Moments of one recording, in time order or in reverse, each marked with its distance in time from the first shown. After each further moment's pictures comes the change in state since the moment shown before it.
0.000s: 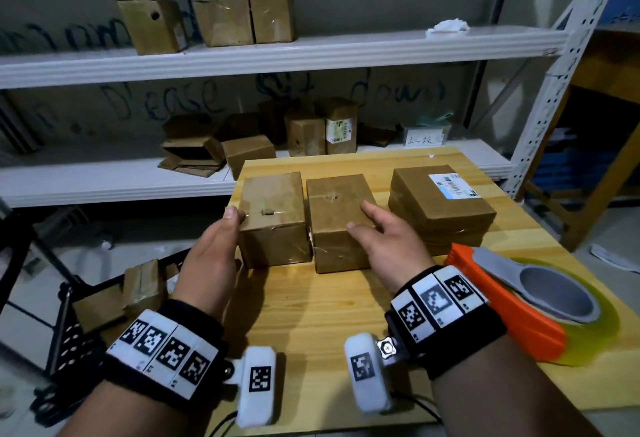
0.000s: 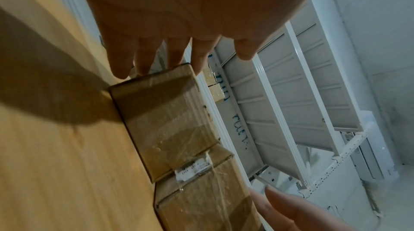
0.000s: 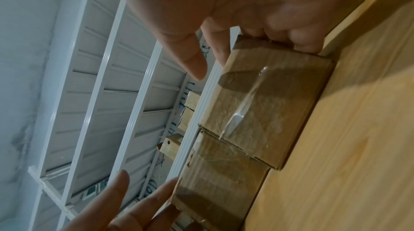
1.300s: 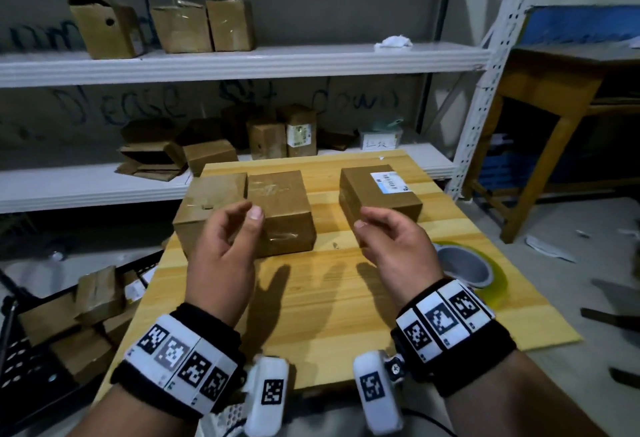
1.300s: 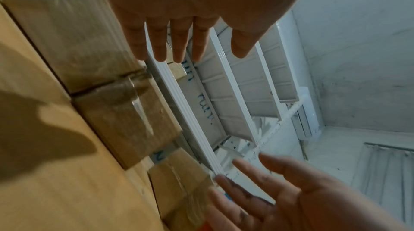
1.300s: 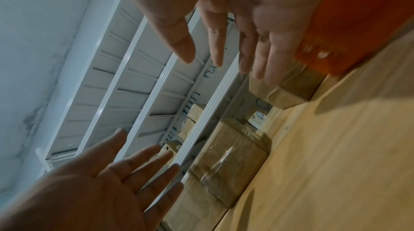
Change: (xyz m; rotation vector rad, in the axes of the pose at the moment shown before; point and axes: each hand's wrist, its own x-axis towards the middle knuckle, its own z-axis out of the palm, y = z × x) left_hand -0.074 0.040 0.065 -0.122 0.005 0.272; right_hand -0.062 -0.001 -0.068 0.107 0.202 -0.052
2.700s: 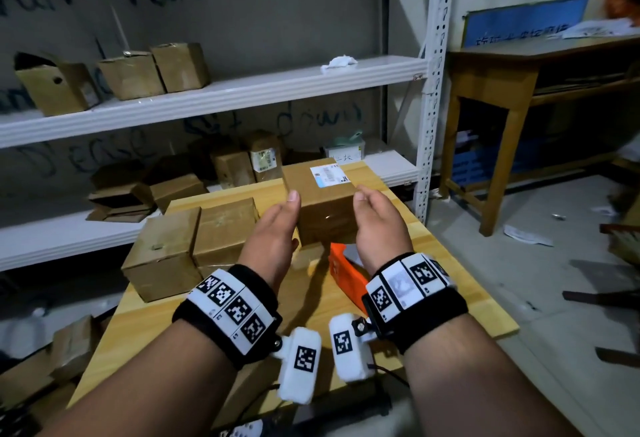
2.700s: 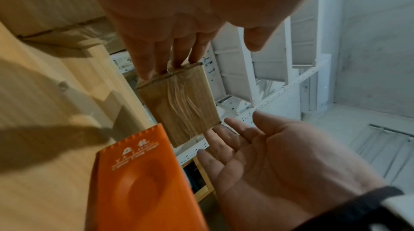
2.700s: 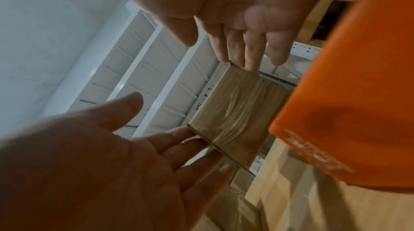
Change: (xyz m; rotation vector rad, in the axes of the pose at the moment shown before) left_hand 0.028 0.032 0.134 -0.096 -0.322 -0.202; right_hand 0.035 -0.016 -0.063 0.054 0.159 -0.071
